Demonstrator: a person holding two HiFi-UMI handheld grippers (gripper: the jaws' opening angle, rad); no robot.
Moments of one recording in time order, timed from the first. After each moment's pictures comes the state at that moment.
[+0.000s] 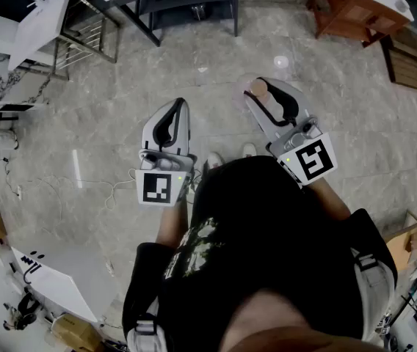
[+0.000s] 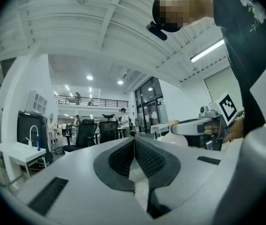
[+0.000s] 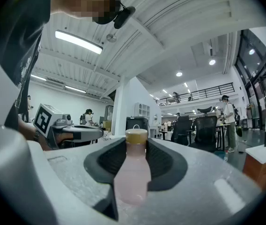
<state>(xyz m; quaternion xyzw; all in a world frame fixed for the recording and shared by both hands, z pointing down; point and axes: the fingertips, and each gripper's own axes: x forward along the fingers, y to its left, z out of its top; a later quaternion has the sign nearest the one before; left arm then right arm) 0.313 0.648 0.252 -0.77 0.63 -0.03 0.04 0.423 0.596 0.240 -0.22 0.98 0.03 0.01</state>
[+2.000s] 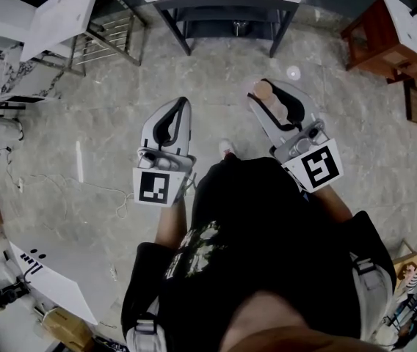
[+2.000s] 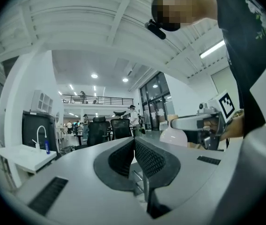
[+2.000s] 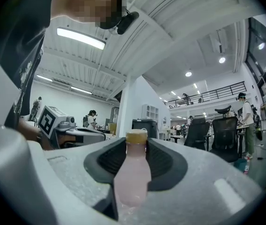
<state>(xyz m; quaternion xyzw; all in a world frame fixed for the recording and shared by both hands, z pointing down) 0.049 0.541 0.254 -0.76 0.65 -0.03 0.03 0.157 0.487 0.229 -0.17 0.98 0.05 0.02</state>
